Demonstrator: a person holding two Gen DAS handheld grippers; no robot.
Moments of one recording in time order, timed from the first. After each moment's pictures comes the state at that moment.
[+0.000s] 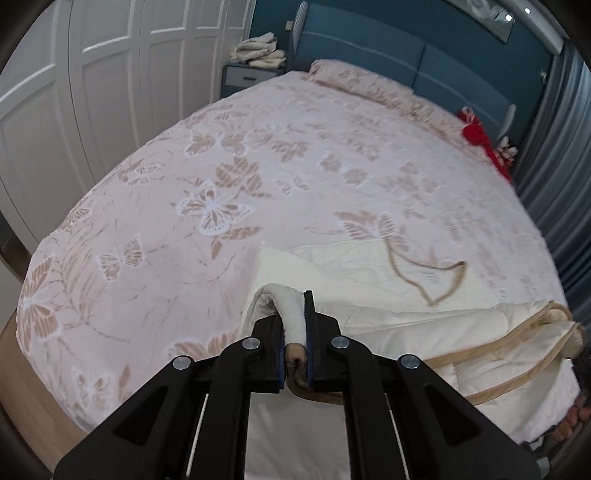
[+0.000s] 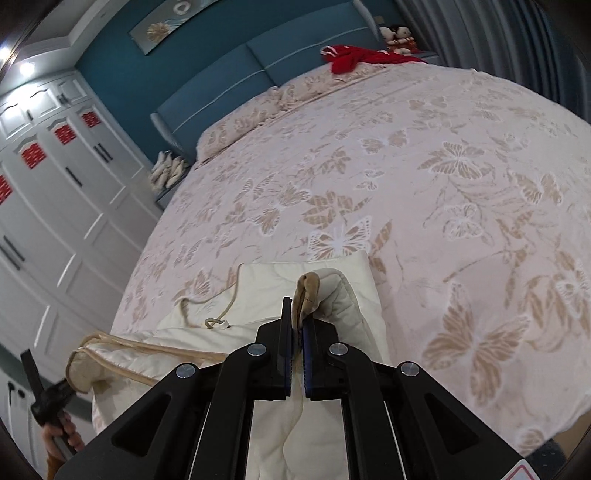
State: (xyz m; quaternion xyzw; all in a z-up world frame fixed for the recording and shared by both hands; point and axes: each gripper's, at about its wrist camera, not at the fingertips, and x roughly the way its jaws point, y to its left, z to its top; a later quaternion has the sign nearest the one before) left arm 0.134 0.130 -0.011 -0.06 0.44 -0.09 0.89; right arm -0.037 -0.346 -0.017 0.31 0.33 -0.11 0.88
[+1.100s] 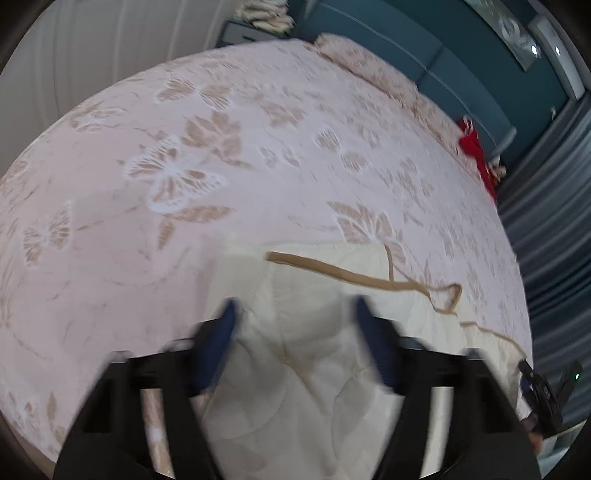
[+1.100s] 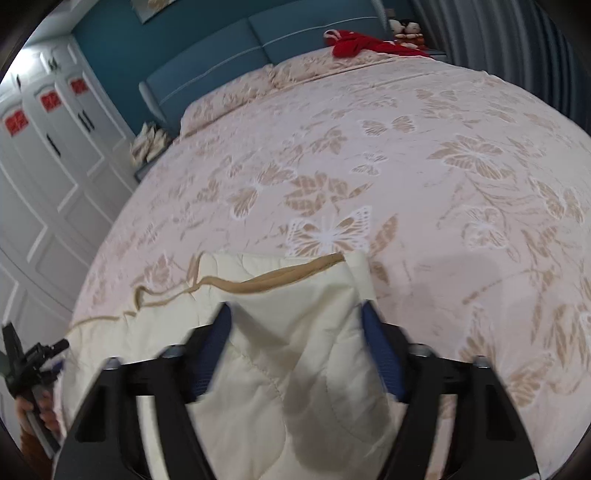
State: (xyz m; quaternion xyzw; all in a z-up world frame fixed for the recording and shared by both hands) left arm 0.200 0.134 -0.059 -0.15 0.49 -0.14 0.85; right arm 0.025 -0.346 -0.060 0.25 0.38 -0.13 0.88
